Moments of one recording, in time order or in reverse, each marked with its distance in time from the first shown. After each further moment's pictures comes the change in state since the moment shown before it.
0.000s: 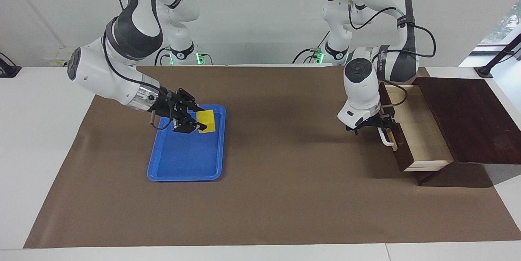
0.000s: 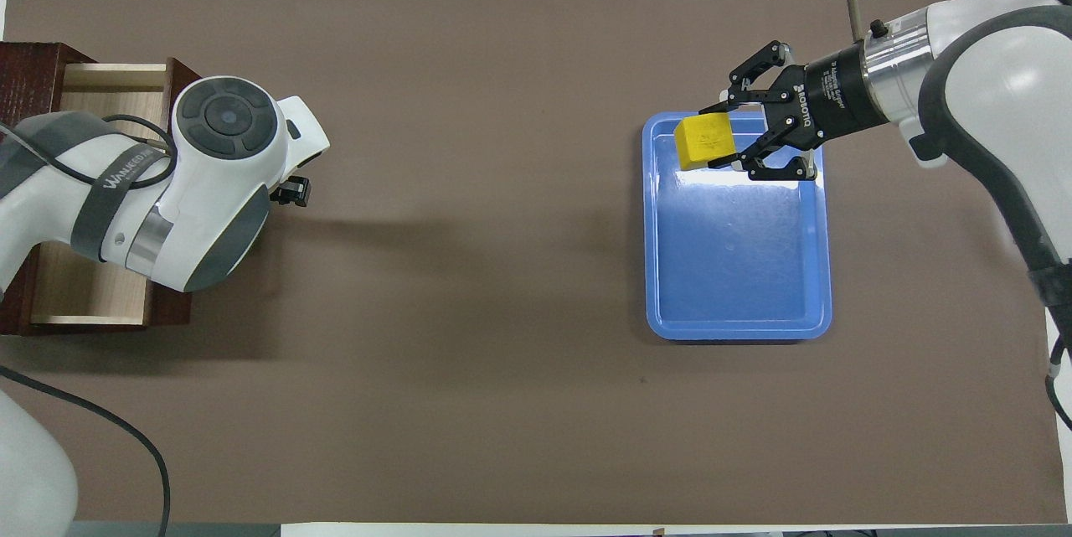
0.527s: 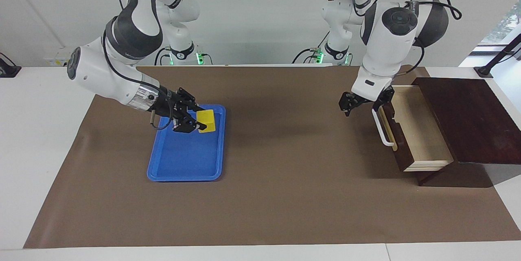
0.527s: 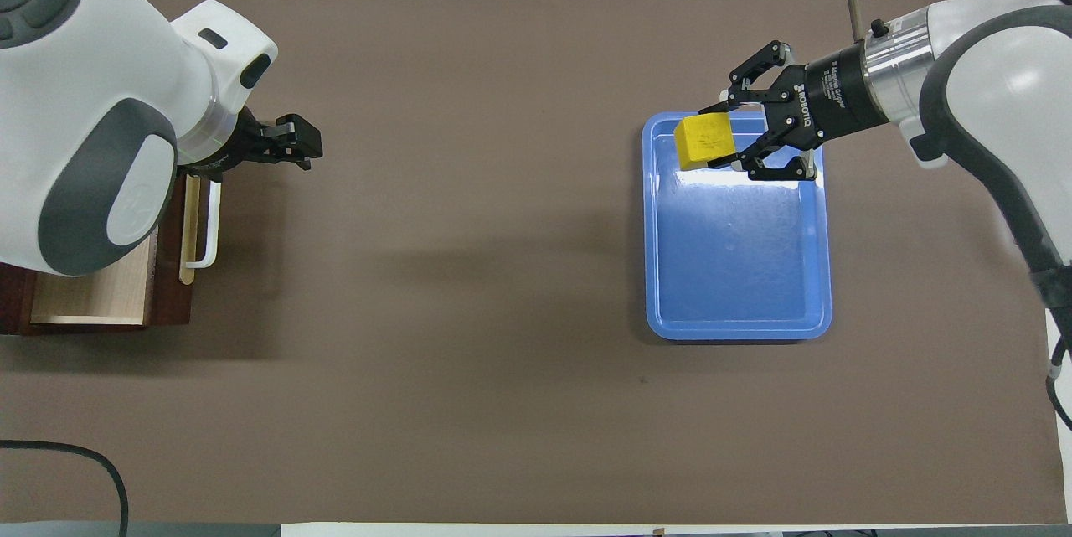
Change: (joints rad) left arm -0.011 -0.059 -0.004 0.258 -0.392 -0.244 -0.253; right arm 0.001 -0.003 0.003 0.001 0.000 -0.001 0.024
